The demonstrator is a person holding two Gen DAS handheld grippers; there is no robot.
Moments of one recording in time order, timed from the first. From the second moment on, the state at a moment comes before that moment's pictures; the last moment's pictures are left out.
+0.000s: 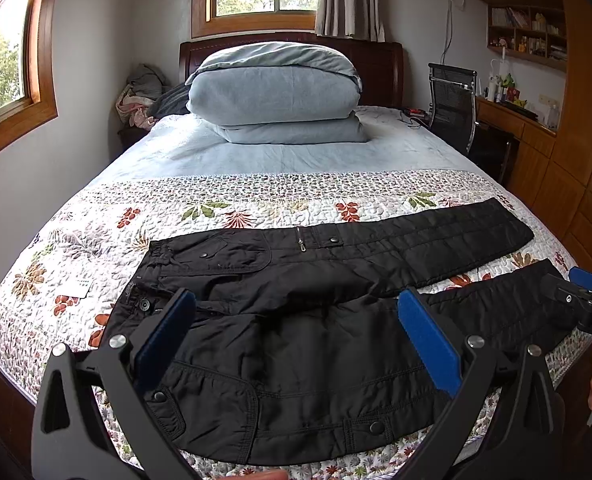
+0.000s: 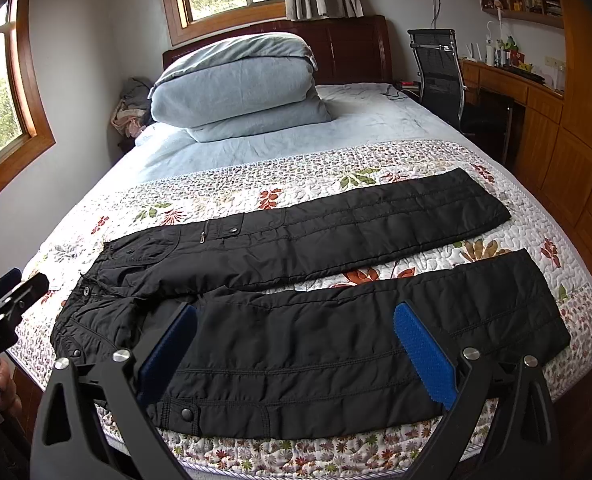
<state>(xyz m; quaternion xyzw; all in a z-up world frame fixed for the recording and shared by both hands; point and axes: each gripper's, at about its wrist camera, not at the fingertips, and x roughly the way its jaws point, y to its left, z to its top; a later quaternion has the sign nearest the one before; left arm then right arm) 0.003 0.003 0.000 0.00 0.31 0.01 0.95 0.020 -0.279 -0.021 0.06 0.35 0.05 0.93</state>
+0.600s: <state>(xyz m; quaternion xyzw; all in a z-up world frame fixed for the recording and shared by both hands) 0.002 -0.001 -0.002 0.00 0.31 0.01 0.95 0.020 -0.279 -0.022 0.06 0.36 0.05 0.93</state>
